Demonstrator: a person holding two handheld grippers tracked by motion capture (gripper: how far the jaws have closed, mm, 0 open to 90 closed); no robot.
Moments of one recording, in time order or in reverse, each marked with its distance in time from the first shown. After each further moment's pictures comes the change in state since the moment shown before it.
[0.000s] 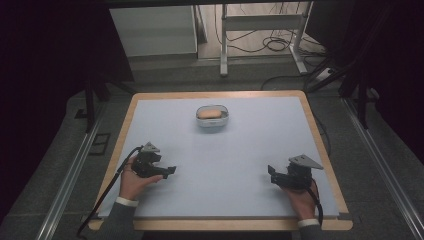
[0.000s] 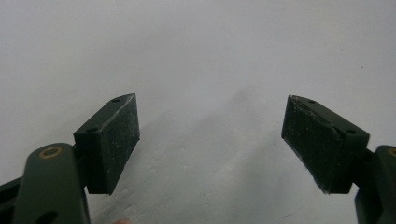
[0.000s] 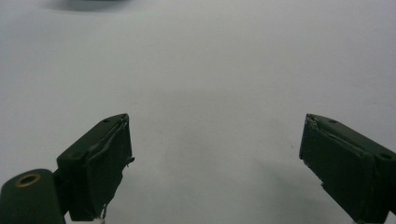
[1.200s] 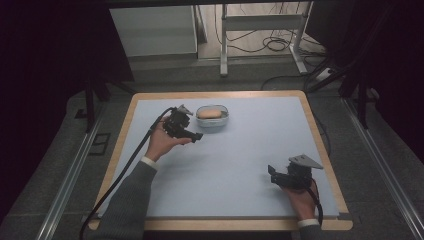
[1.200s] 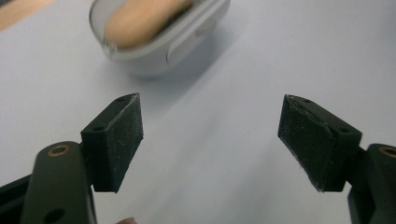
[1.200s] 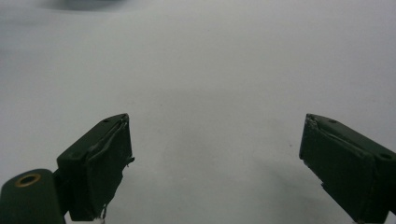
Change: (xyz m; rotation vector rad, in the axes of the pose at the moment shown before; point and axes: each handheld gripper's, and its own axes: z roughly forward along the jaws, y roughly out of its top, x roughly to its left) left arm -0.014 0.130 0.035 0.031 -0.020 0.167; right arm 0.000 0.000 0.000 0.007 -0.008 0.004
